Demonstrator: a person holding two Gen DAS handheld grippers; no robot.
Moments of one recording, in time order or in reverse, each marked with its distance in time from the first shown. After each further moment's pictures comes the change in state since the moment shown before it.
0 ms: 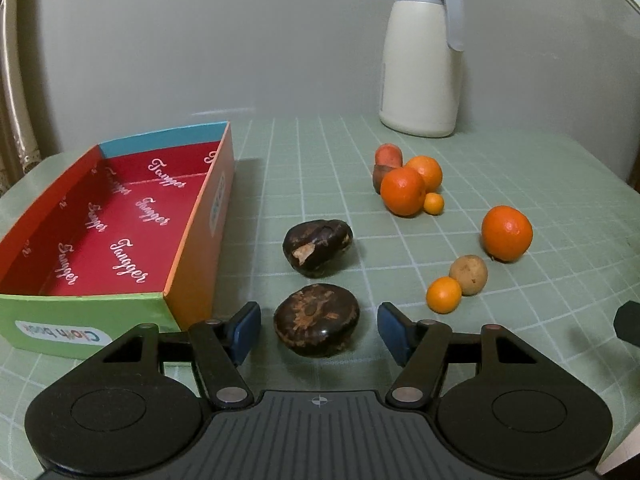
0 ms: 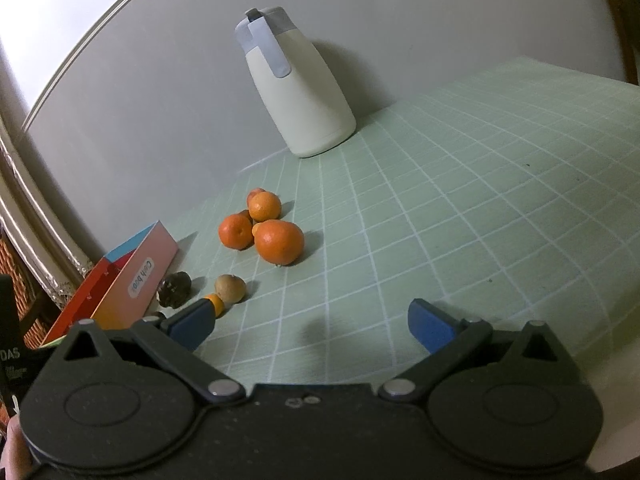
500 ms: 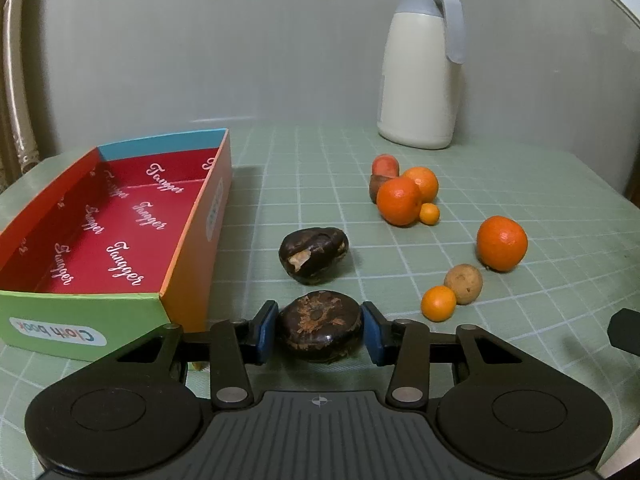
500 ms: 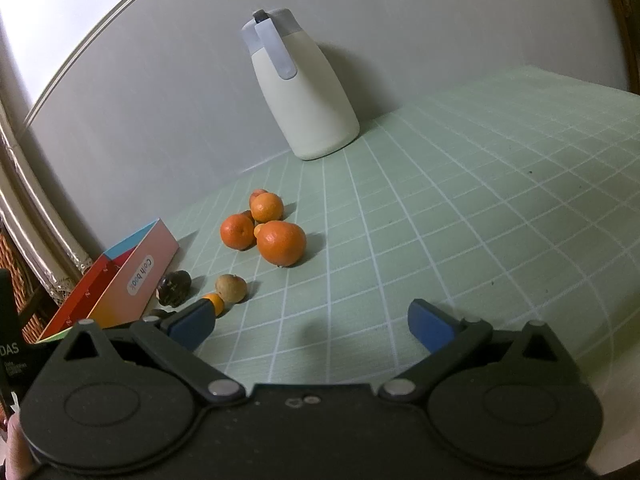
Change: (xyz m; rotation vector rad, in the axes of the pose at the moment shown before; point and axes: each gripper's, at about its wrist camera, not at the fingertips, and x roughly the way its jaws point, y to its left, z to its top) left arm -0.002 0.001 -0.002 -0.016 -0.033 -0.021; right arm 0.000 0.003 0.000 -0.021 -0.007 -0.007
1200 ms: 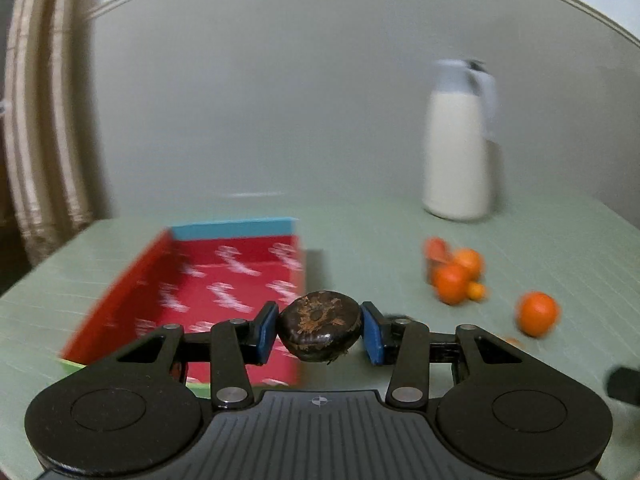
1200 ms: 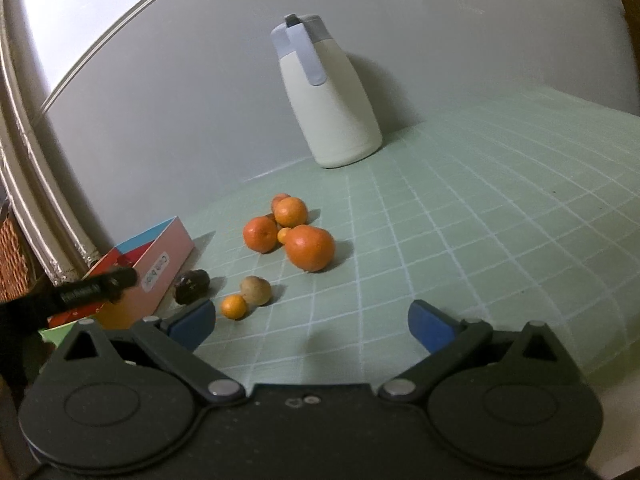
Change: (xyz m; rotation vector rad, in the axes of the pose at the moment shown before) left arm -0.044 0.042 0.030 -0.005 -0.195 0.157; right arm 0.003 0.021 -0.002 -0.067 -0.027 0.023
